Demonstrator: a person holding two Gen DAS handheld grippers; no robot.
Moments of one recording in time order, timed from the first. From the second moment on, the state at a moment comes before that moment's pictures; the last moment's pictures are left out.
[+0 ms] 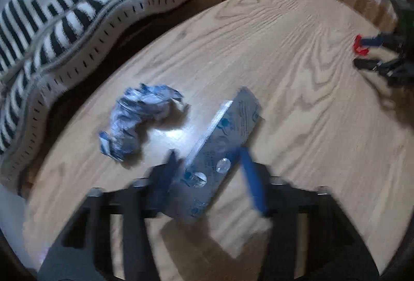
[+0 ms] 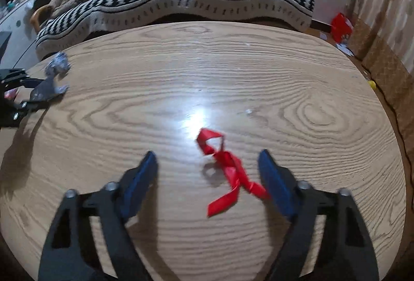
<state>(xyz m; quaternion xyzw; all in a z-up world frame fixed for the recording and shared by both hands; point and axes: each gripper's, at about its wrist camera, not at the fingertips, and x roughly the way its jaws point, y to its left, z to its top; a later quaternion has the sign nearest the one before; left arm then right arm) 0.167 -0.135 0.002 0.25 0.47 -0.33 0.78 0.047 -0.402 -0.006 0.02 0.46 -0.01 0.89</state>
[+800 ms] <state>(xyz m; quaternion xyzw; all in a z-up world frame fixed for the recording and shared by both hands) -0.050 -0.161 0.087 0.19 0.46 -0.34 0.80 -0.183 -0.394 0.076 0.14 0.38 0.01 0.91</state>
